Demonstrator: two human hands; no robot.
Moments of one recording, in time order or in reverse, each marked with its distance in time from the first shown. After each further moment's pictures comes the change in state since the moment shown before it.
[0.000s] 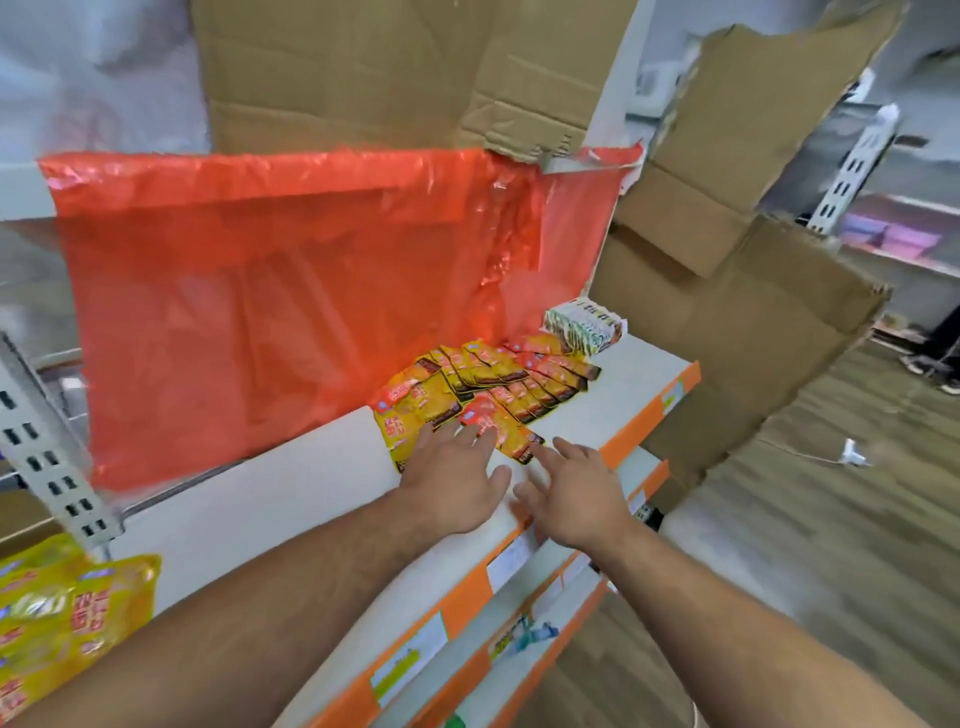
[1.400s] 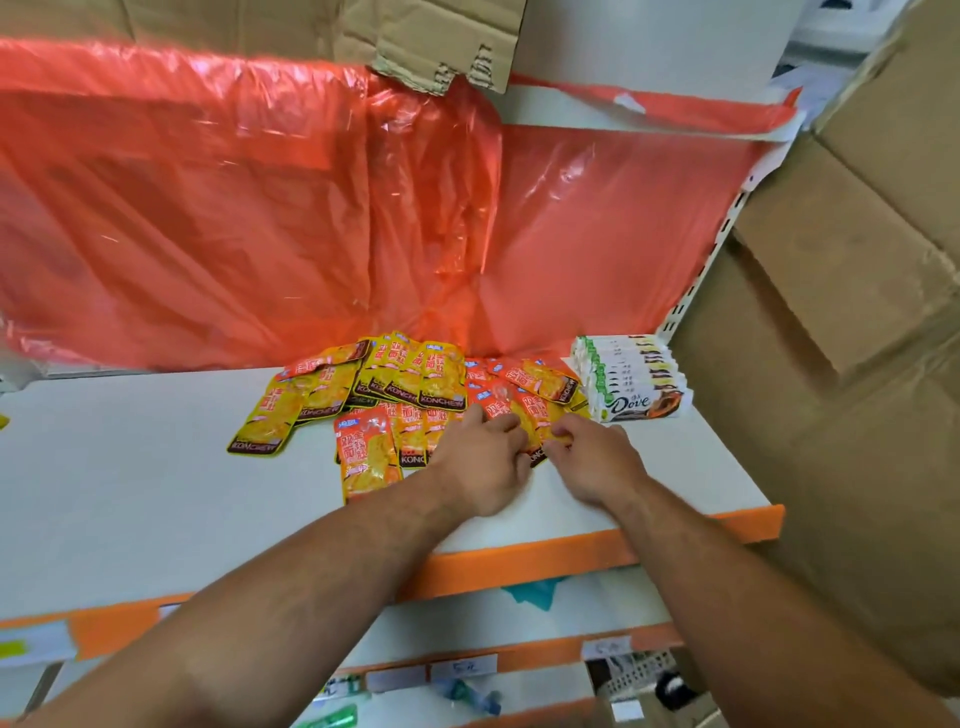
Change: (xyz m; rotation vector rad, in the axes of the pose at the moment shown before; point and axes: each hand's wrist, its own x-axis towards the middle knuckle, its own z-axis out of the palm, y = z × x) left_hand 0.255 0.120 0.095 0.074 0.040 -0.391; right_hand 0.302 0.202 -0.021 0.135 -0.215 -0.421
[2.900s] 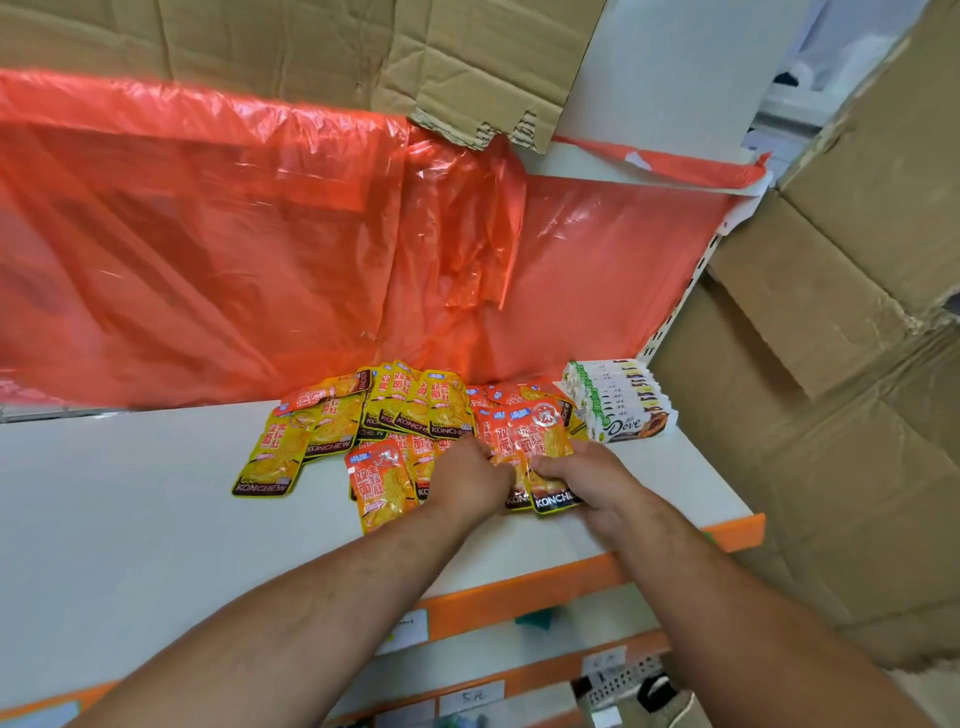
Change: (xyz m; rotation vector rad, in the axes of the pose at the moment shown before) left_hand -0.017 -0.014 -0.031 -0.948 0.095 -0.569; right_hand -0.018 -0.053 -0.008 0.981 -0.097 0.312
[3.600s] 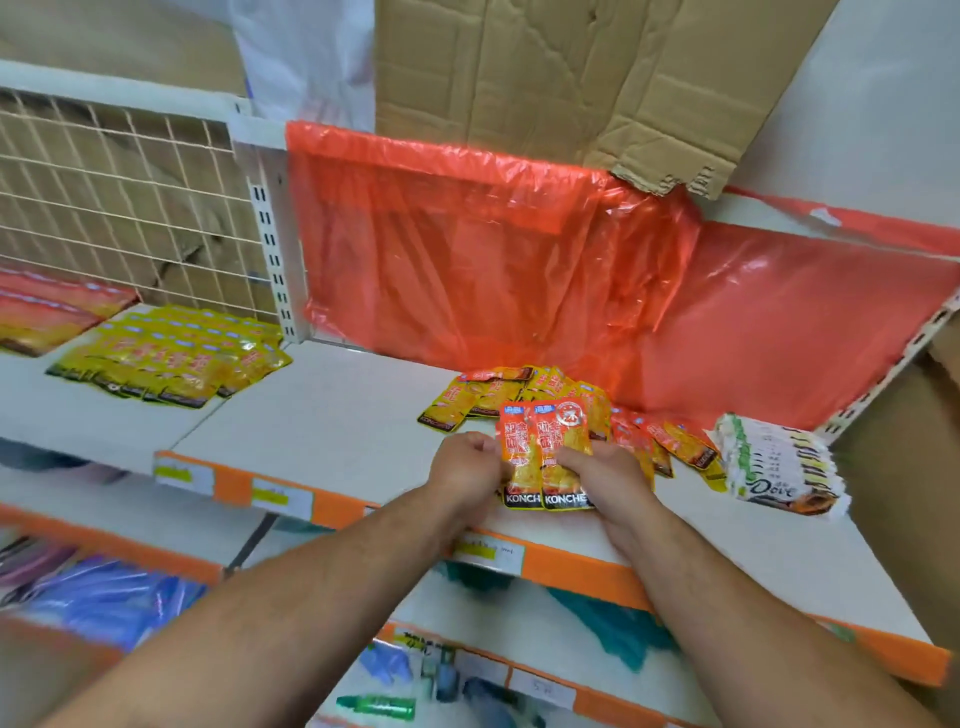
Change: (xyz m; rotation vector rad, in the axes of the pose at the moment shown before) left_hand -0.114 -0.023 -0.092 -0.459 0.381 -0.260; right_hand -0.062 -0.010 0.080 -0.106 -0.300 -0.282
